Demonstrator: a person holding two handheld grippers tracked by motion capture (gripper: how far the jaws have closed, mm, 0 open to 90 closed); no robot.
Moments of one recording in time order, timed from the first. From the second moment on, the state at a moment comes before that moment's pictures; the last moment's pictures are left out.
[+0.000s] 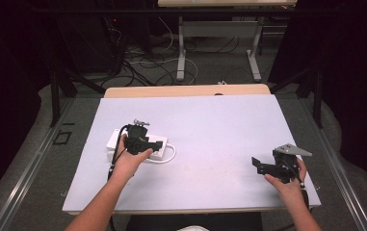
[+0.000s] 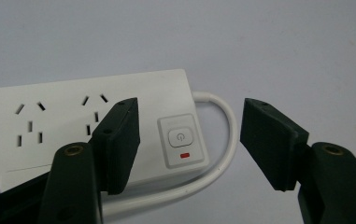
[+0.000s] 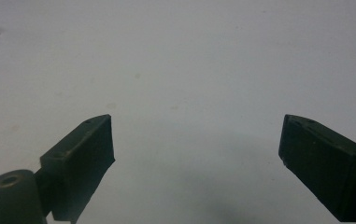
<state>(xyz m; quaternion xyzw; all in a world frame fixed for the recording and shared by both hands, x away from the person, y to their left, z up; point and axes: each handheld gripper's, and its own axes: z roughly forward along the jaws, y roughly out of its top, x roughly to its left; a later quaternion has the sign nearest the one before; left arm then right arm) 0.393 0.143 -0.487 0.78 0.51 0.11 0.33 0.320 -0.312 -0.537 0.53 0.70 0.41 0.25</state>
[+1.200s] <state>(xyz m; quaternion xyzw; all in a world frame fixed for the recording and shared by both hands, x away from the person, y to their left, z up) 0.366 0.193 -0.478 0.77 0.49 0.16 0.37 0.320 -0.310 -0.537 0.53 0.70 0.41 0.24</state>
